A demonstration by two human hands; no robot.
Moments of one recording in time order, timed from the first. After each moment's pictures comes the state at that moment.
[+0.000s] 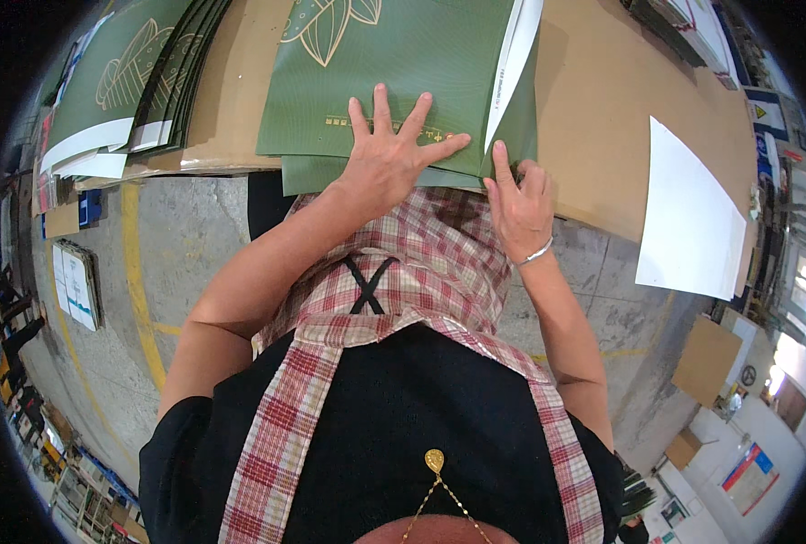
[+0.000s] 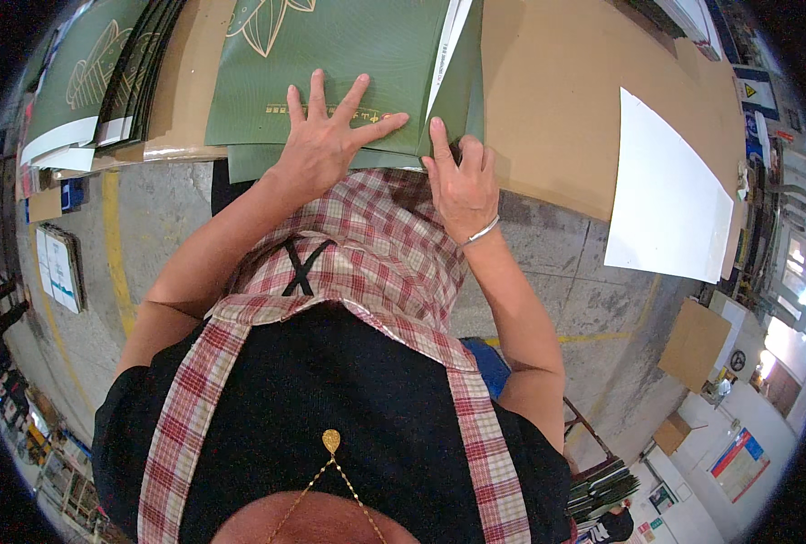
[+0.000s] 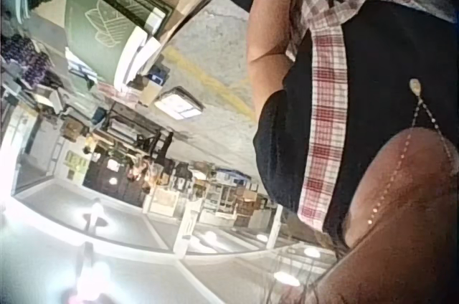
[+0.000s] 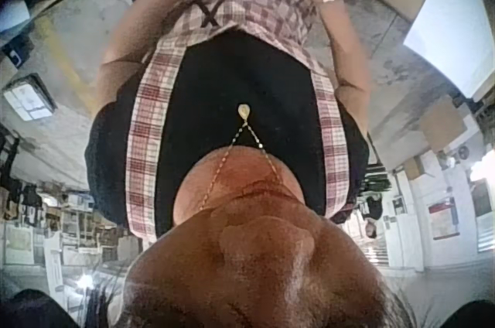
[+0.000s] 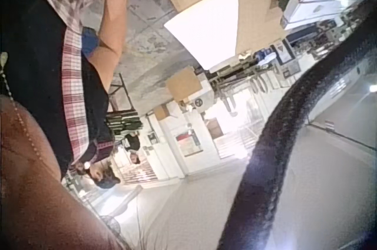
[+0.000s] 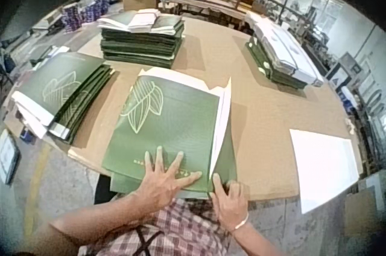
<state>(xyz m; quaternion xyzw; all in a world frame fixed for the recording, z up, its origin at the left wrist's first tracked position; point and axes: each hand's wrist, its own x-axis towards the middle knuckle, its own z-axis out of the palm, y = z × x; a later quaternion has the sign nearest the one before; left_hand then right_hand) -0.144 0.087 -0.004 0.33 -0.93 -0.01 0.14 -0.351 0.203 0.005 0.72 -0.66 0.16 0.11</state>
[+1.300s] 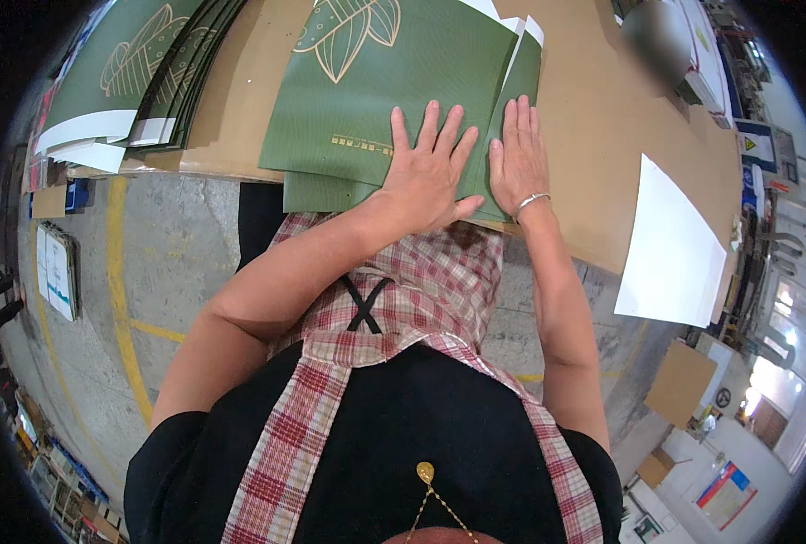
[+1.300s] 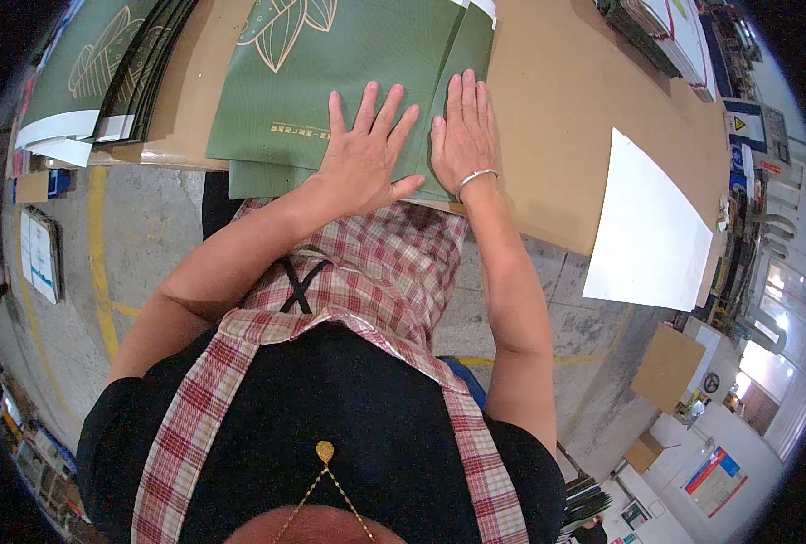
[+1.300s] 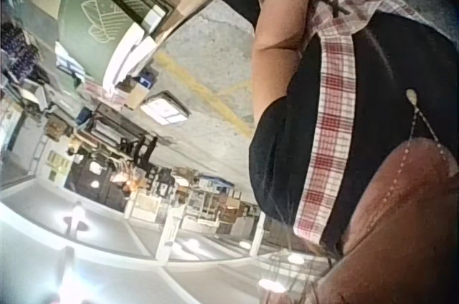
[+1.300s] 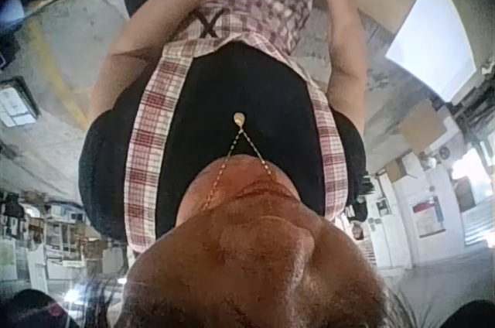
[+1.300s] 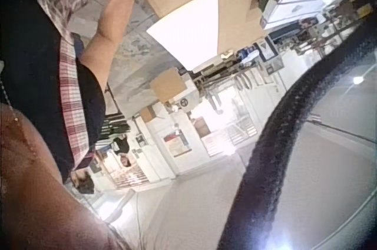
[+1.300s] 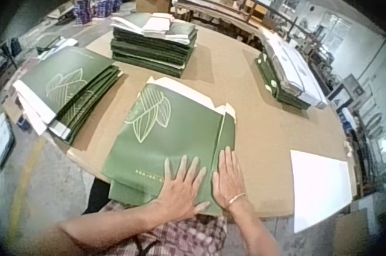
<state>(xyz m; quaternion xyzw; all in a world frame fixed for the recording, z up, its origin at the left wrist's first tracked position) -0.190 0.086 0.003 0.38 -0.92 -0.09 0.10 -0.388 0.100 -0.010 0.73 -0.68 0.12 0.01</state>
